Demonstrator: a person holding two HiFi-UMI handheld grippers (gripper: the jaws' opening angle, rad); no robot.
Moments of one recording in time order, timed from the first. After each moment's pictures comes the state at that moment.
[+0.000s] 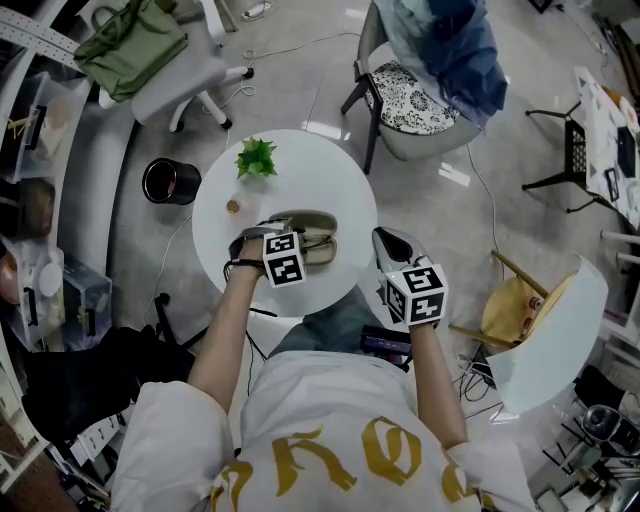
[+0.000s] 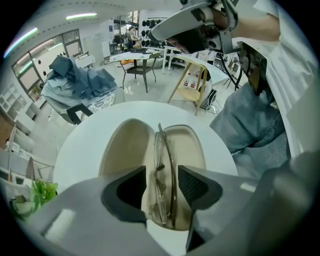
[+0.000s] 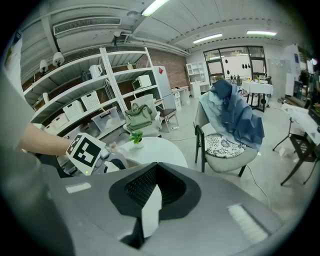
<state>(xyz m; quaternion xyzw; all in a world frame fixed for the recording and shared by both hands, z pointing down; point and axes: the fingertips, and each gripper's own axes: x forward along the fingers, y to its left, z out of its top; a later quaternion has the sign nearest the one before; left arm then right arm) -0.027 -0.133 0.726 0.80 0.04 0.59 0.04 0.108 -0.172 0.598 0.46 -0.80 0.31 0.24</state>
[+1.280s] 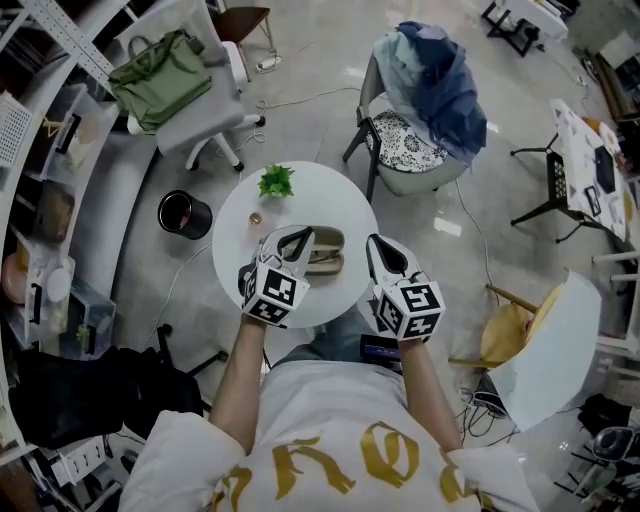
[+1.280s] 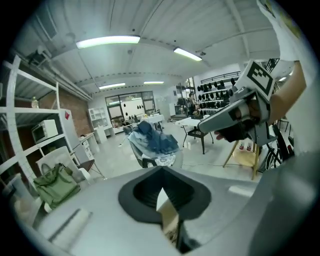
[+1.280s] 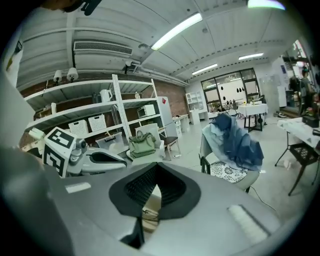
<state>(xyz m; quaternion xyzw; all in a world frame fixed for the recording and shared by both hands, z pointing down) -0.039 -0.176 0.516 0.89 -0.35 0.28 0.01 0.070 -0.155 0.491 0.51 -0.82 0.22 0.11</state>
